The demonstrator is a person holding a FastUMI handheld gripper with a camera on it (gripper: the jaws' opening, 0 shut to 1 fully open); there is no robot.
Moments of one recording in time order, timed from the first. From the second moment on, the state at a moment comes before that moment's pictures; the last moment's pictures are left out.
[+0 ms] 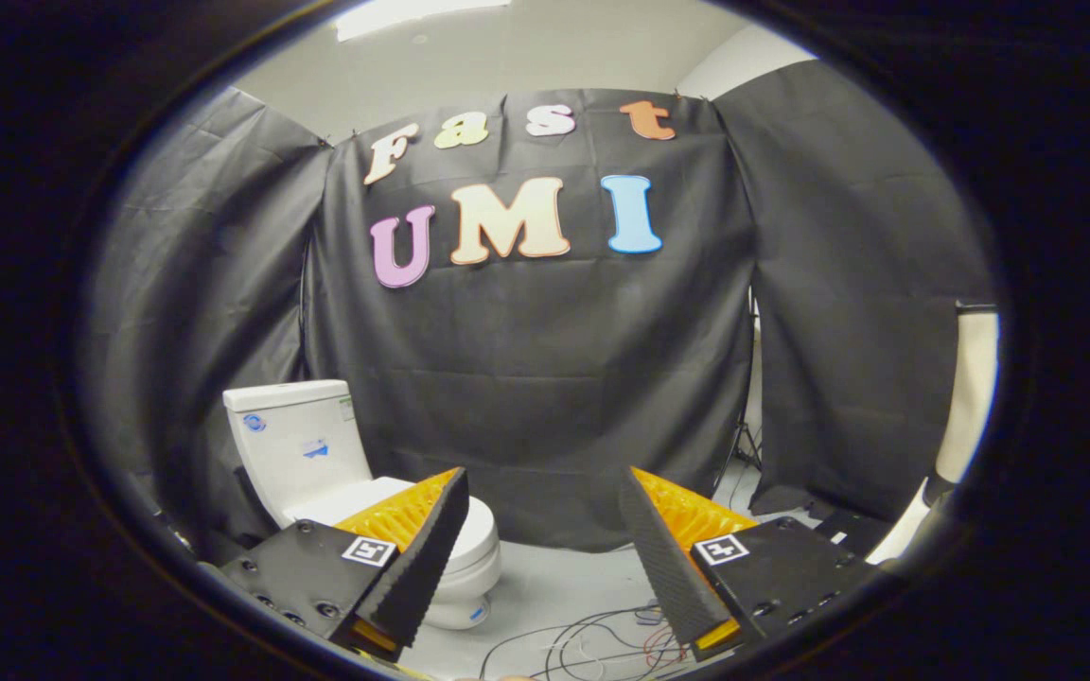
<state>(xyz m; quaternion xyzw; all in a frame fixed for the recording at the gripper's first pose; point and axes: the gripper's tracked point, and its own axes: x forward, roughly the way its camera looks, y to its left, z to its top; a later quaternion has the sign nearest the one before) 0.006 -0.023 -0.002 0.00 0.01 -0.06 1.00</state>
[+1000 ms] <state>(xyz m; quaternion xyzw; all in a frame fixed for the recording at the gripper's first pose) 0.113 0.090 0.100 0.01 -0.15 -0.08 0.98</state>
